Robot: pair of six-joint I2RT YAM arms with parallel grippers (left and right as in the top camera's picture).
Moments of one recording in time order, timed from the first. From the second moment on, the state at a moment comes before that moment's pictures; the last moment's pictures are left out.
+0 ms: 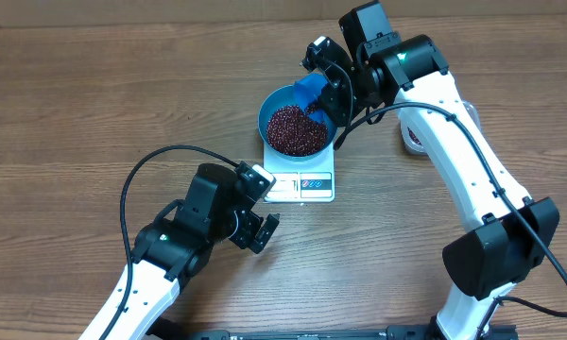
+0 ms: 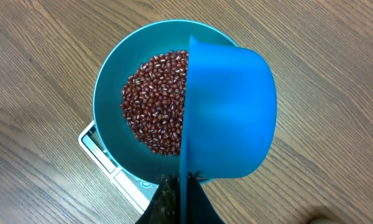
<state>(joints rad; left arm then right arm) -0.48 1.07 0.74 -0.58 0.14 0.13 0.39 1.93 1.94 -1.16 -0.23 -0.35</state>
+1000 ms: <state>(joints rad) -0.48 1.07 0.74 -0.58 0.14 0.13 0.16 1.93 1.94 -1.17 -0.63 -0.37</state>
